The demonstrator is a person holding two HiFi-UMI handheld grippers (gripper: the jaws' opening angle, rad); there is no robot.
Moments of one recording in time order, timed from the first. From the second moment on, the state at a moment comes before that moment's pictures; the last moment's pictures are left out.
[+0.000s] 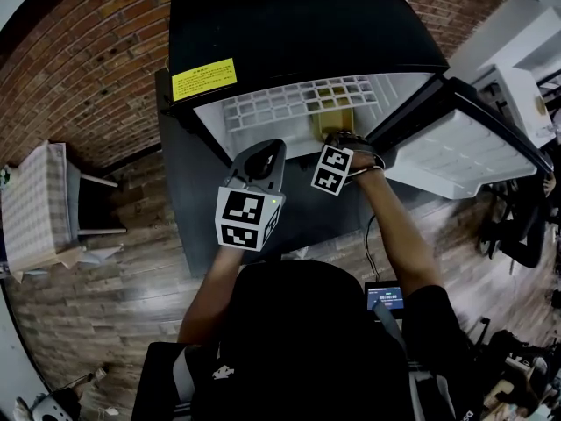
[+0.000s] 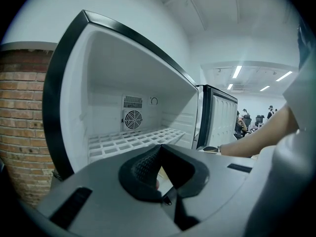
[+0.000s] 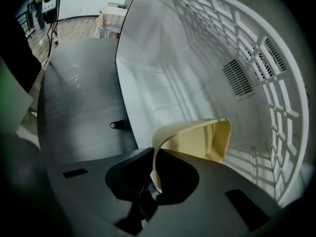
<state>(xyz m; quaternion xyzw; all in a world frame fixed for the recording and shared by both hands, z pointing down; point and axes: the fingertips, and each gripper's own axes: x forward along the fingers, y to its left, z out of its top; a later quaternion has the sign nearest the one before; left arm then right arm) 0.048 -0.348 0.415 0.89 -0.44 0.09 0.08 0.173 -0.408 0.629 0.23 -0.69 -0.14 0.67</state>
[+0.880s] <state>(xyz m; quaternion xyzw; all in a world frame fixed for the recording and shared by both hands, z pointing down) 0.029 -0.311 0.414 0.90 -0.42 0.10 0.08 0.156 -0.361 0.622 0.24 -0.70 -0.11 0.67</state>
